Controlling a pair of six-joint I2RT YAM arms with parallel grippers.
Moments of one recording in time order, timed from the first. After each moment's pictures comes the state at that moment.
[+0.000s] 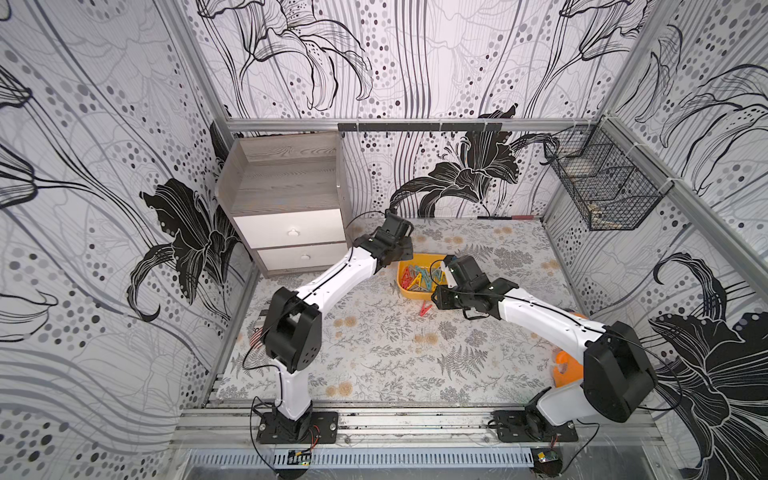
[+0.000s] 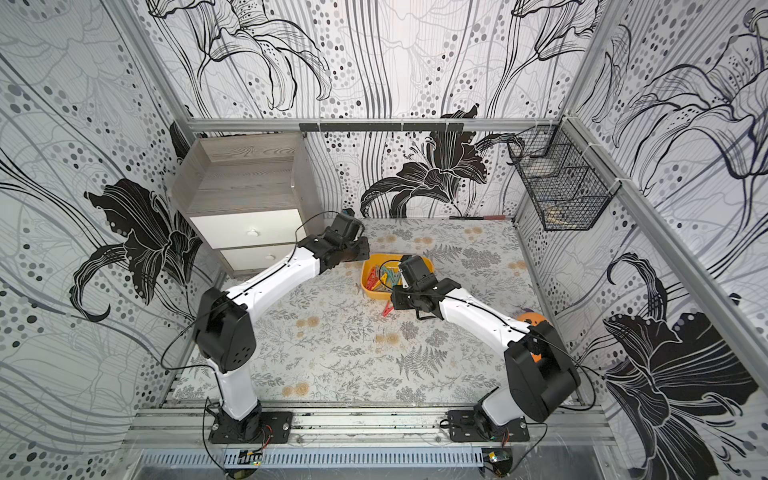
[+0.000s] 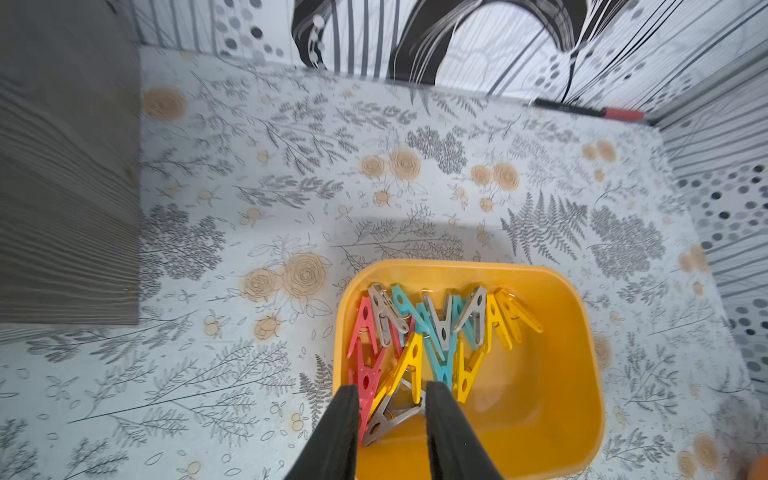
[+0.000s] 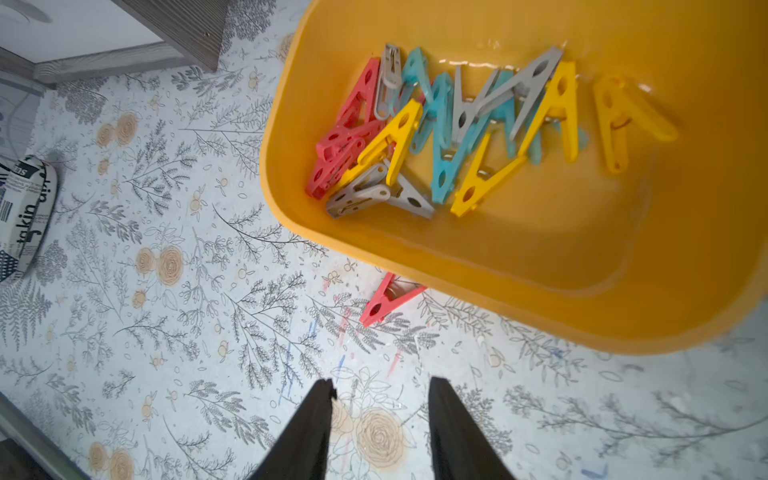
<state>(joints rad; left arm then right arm) -0.54 1.82 1.59 -0.54 -0.17 -0.57 0.63 1.49 0.99 -0.41 -0.06 0.49</state>
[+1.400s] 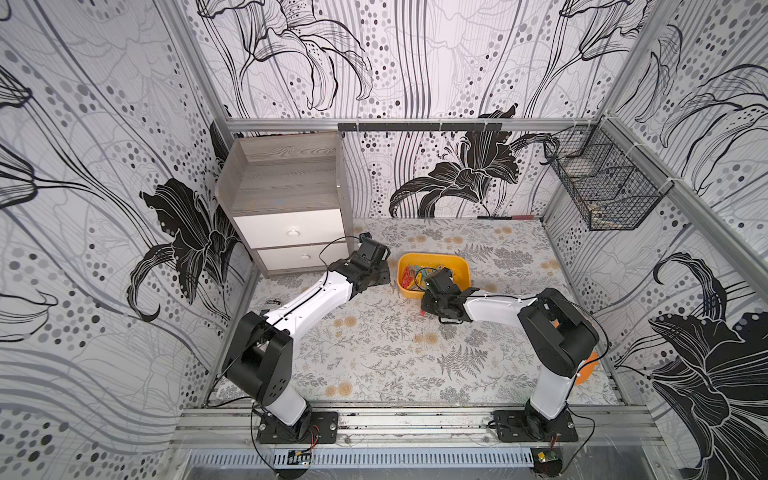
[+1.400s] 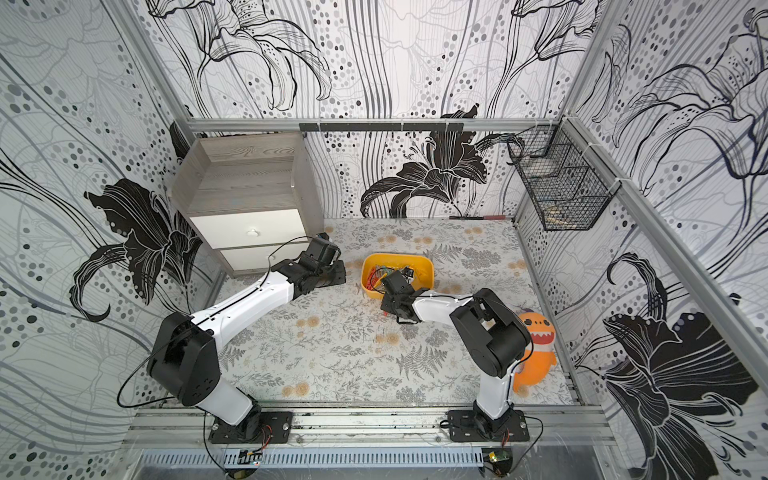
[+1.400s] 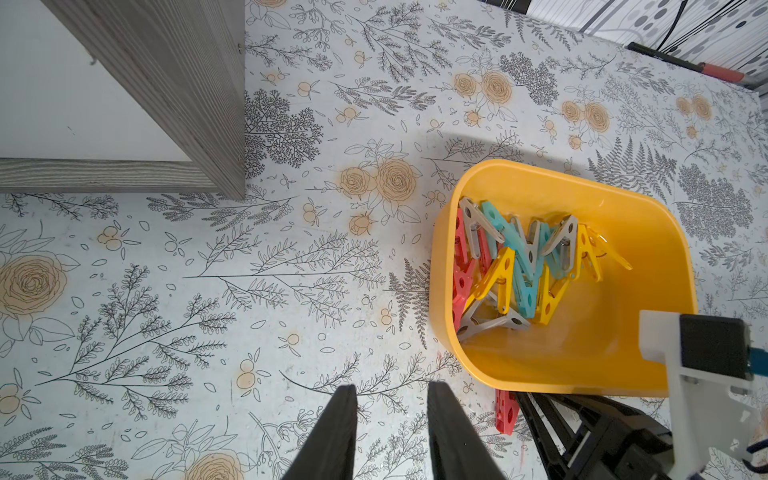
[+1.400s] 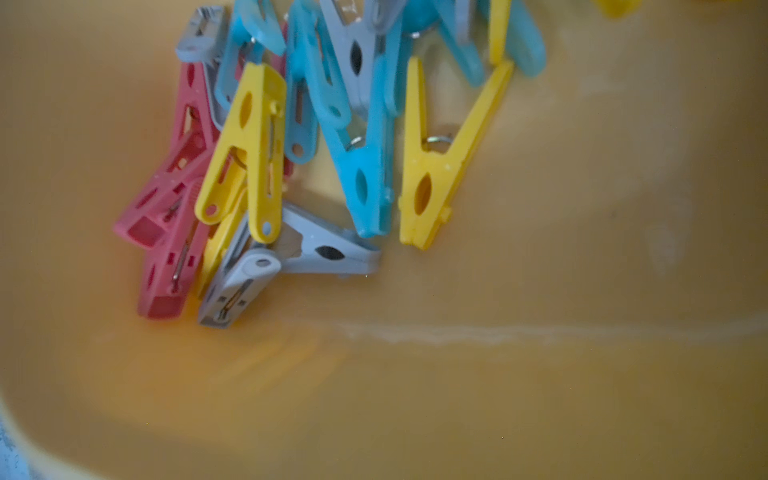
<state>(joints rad) -0.50 1.60 1.24 -0.52 -0.18 -0.60 0.67 1.83 1.00 -0.13 0.13 0.88</state>
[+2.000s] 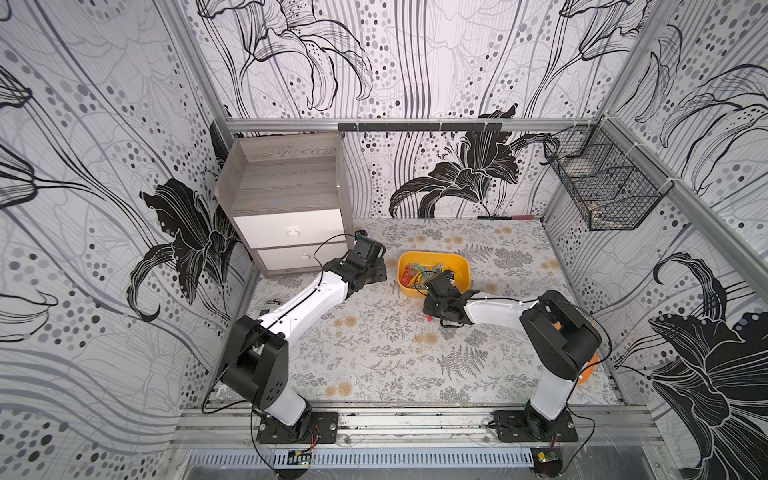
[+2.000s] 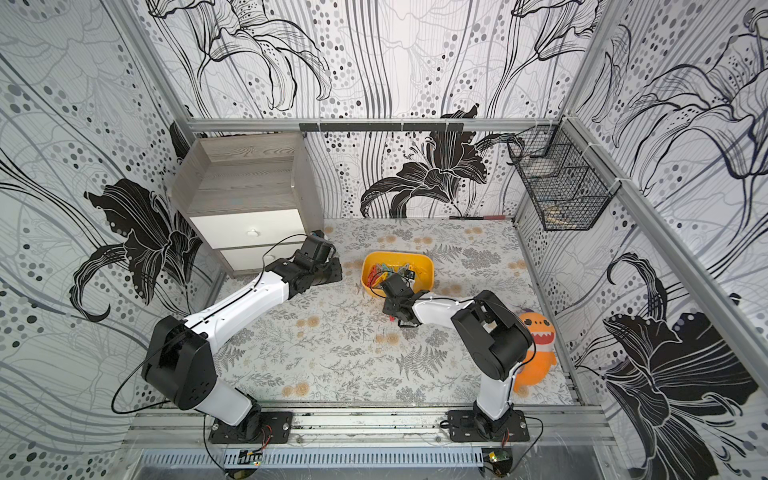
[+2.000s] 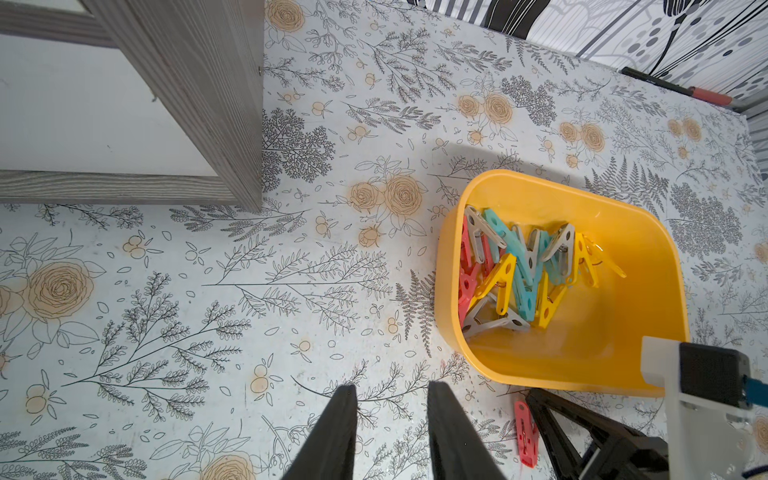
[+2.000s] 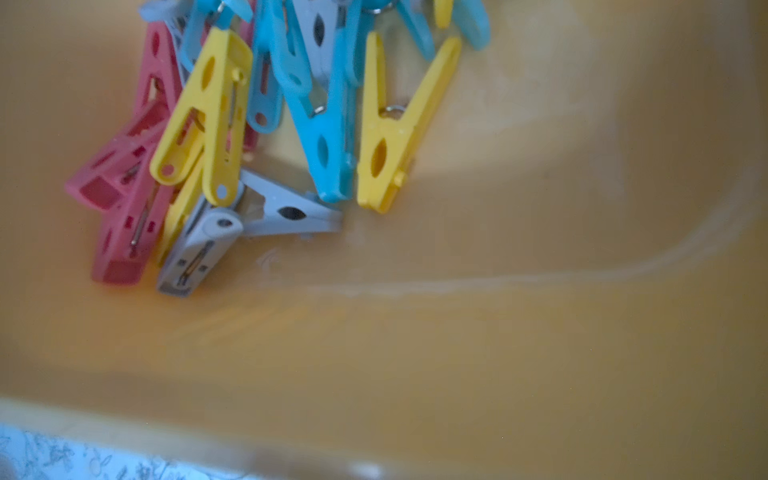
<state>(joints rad) -0.48 1.58 1.24 -0.52 -0.18 -0.59 0.70 1.77 0.96 -0.19 0.20 0.87</state>
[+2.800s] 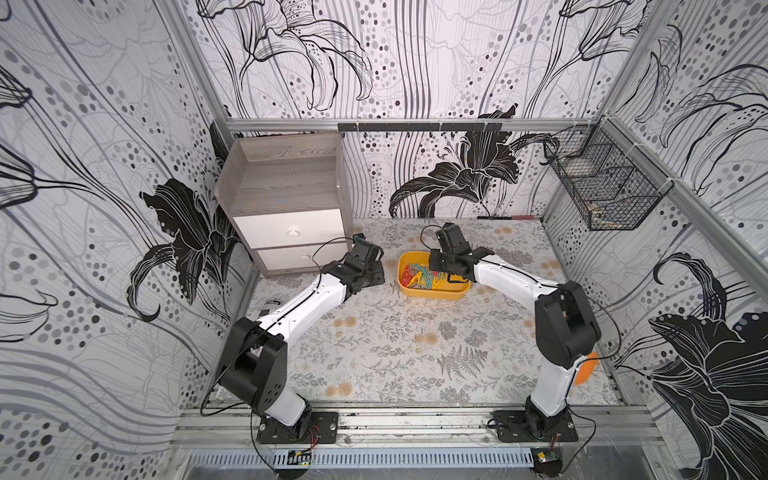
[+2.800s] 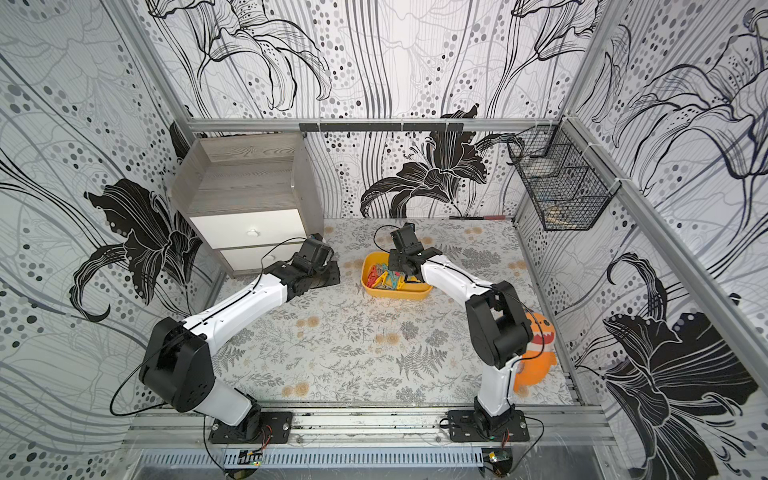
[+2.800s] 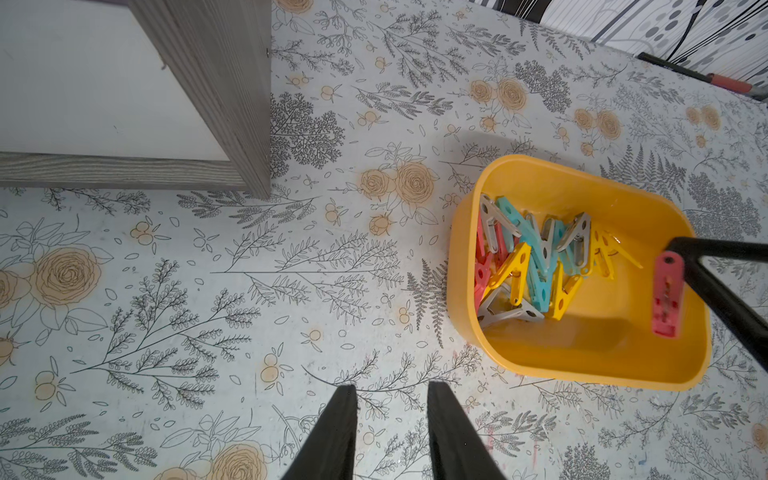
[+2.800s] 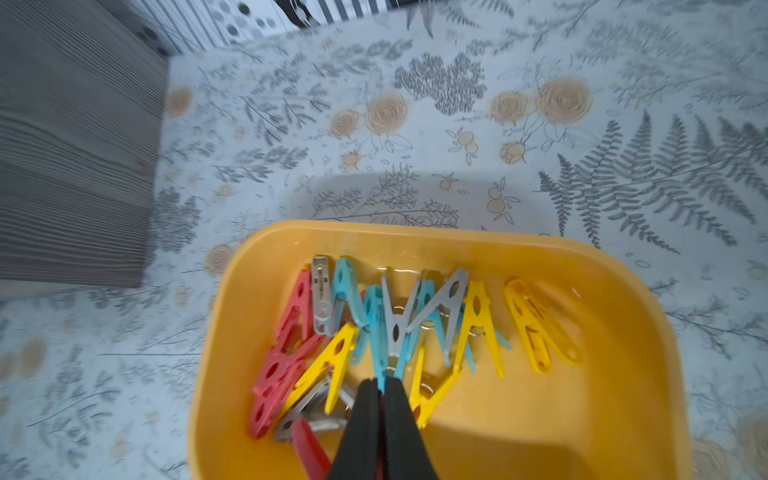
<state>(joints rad) -0.48 1.55 1.18 -0.51 -0.17 -0.59 0.51 1.92 1.44 -0.39 0.14 0.48</state>
